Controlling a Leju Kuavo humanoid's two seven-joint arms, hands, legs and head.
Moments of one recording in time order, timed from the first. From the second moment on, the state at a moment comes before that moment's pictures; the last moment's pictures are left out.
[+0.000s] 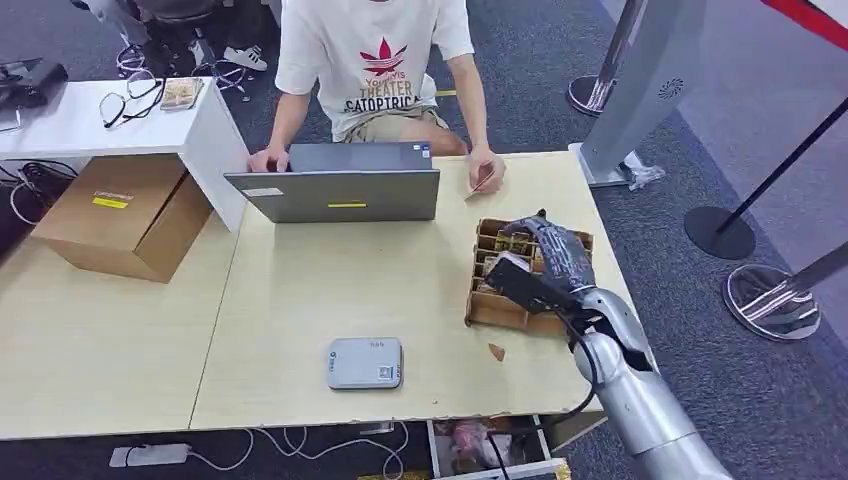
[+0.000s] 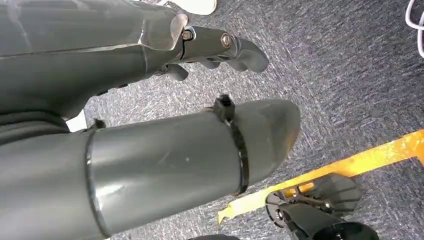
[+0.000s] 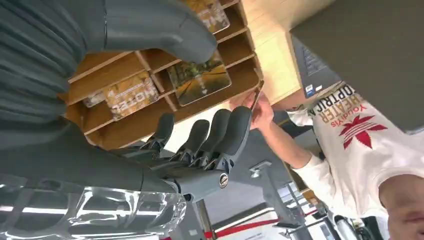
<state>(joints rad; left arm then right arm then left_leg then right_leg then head) -0.07 -0.14 0.45 -0.19 -1.00 0.27 0.01 -0.36 -0.22 0.32 -1.26 0.70 -0.12 -0.21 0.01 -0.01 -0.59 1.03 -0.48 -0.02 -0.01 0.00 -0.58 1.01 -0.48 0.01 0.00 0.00</state>
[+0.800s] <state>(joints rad) -0.07 -0.14 0.45 -0.19 -1.00 0.27 0.01 -0.42 -0.19 0.38 -1.09 0.69 -0.13 -0.21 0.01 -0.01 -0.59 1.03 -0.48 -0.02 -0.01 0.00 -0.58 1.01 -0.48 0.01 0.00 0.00</state>
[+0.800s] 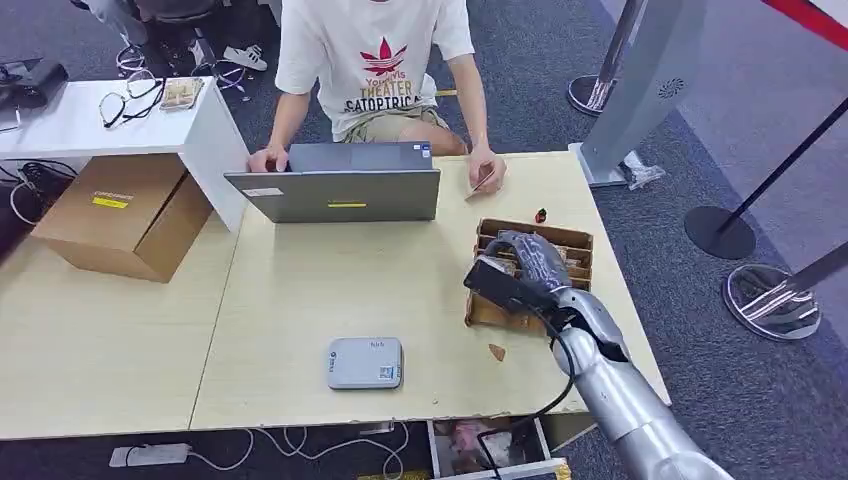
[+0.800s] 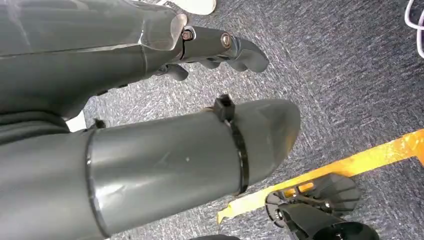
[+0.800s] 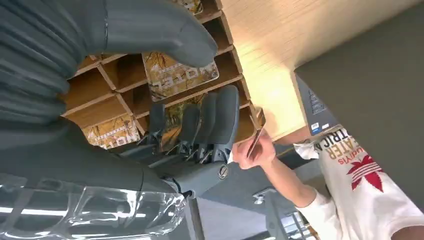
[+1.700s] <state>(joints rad) -0.07 -0.14 0.43 -0.19 -1.00 0.26 0.01 -0.41 -0.25 0.37 -1.06 0.67 -0.18 -0.22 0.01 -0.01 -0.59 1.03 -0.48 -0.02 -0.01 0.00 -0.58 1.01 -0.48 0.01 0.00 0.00</state>
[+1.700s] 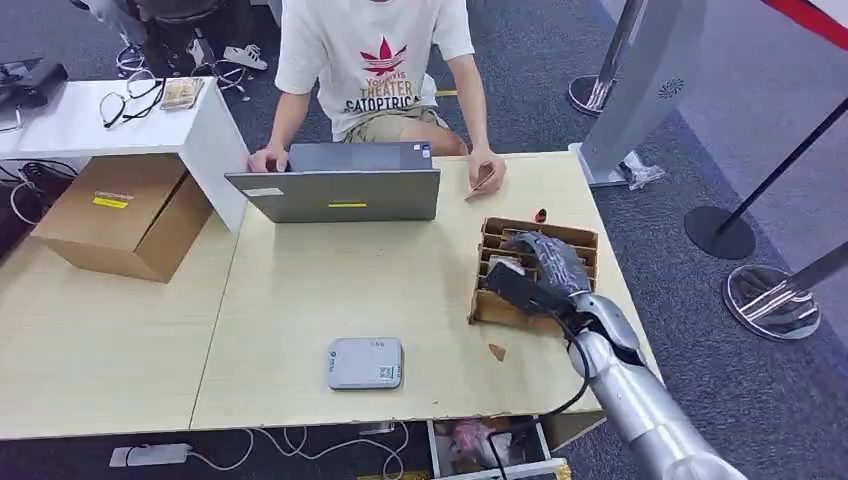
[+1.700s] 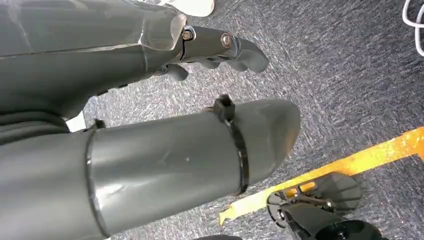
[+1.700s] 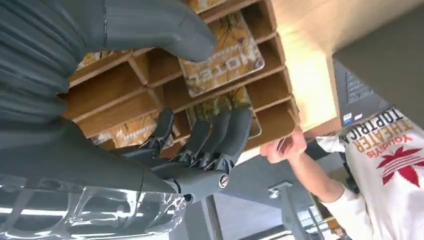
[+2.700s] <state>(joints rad) -0.08 -0.14 0.42 -0.19 -1.00 0.26 0.01 -0.36 -0.32 0.37 -1.21 0.85 -0.17 -0.12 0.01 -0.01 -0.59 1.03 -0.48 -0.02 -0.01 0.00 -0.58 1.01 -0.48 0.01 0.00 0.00</state>
